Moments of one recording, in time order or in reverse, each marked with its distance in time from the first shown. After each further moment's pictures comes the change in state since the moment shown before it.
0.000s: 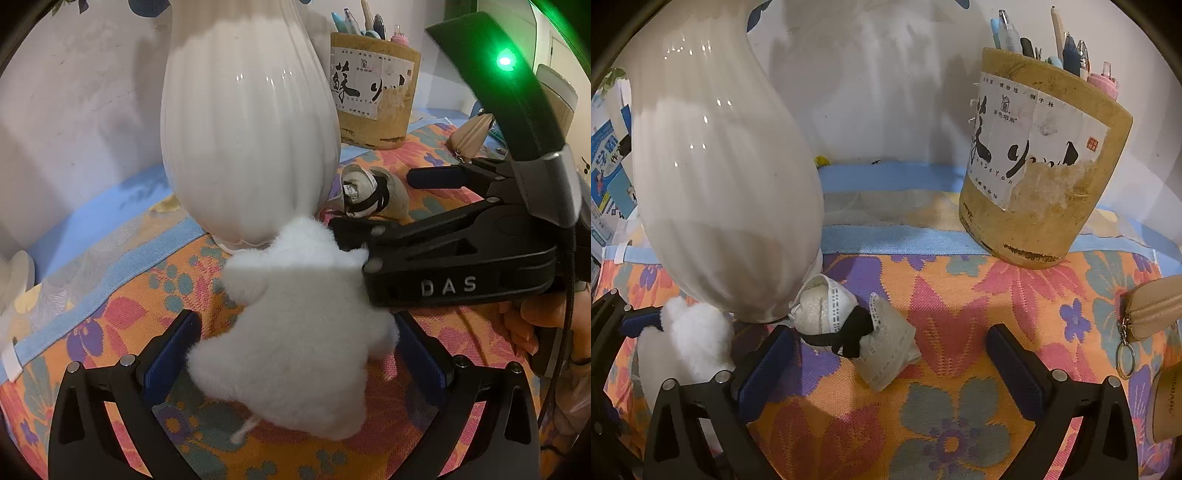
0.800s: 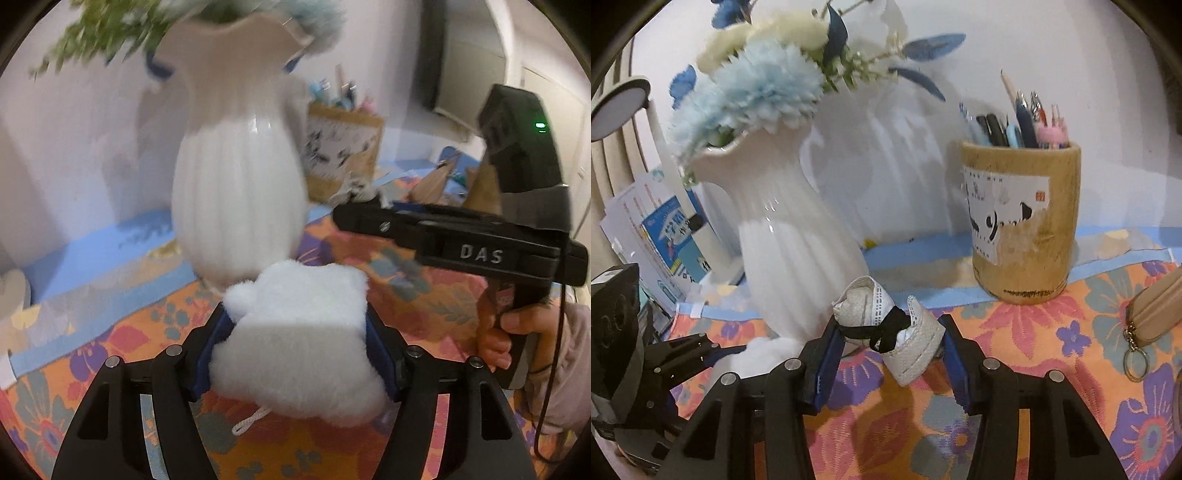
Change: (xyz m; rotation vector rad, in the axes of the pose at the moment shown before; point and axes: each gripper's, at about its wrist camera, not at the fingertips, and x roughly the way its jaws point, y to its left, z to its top) left arm -0.040 0.012 -0.007 0.012 -0.227 -0.119; right arm -0.064 -0.038 -0.018 0.103 -0.305 0.265
